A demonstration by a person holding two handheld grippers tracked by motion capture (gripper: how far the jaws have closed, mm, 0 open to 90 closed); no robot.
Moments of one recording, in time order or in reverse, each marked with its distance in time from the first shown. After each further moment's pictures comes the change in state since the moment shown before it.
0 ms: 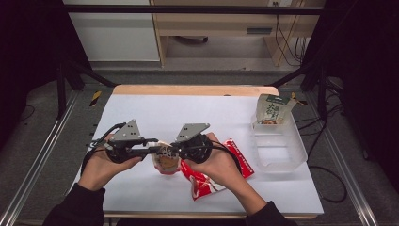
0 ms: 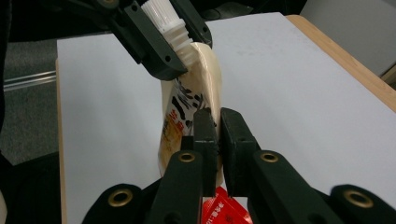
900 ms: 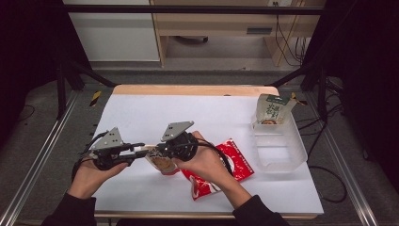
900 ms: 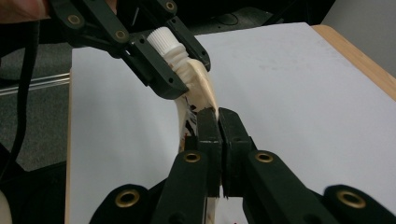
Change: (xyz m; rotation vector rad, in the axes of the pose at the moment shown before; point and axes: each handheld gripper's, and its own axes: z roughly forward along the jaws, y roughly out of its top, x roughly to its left) left arm 0.011 -0.052 -0.011 -0.084 0.038 -0.093; right arm 0.005 0.016 0.031 -0.019 0.069 -0.020
